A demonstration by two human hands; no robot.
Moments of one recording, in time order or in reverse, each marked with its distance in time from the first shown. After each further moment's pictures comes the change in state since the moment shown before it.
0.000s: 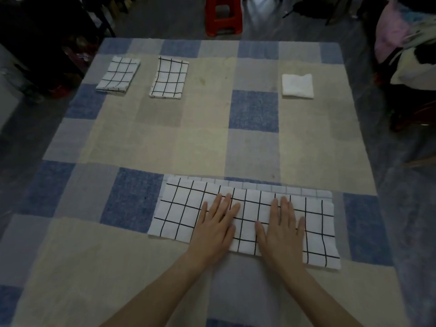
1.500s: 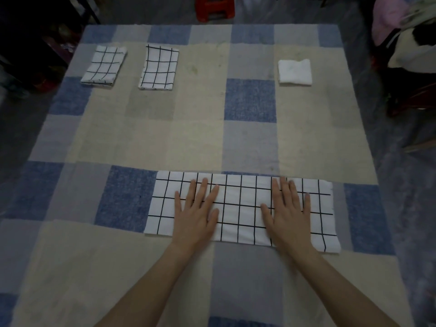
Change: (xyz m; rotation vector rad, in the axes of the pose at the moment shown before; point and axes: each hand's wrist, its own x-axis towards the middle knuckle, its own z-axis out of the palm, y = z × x) left_hand 0.006 -0.037 -0.011 0.072 0.033 -0.156; right_hand 0.031 0.020 -0.005 0.019 -0.009 -0.056
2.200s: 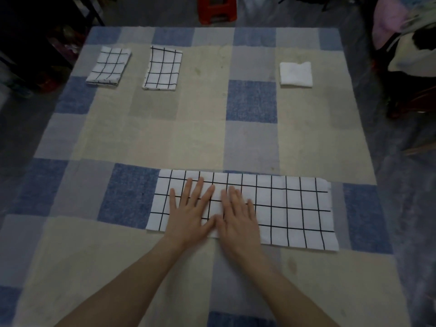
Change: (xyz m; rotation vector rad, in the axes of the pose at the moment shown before) left_hand -0.004 -0.021 -0.004 0.039 -0.041 0.091; right_hand -0.027 -0.096 0.022 0.123 -0.066 -0.228
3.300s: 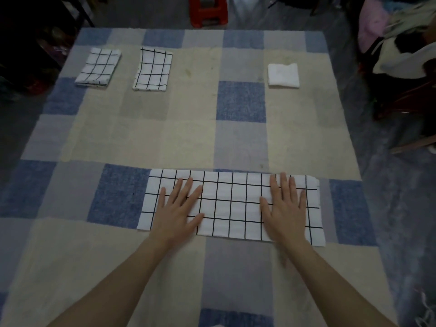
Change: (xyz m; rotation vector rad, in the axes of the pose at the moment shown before) left_hand -0.004 -0.016 0.002 -0.013 0.020 0.040; right_hand 0.000 0.112 -0.034 -0.120 0.096 0.319
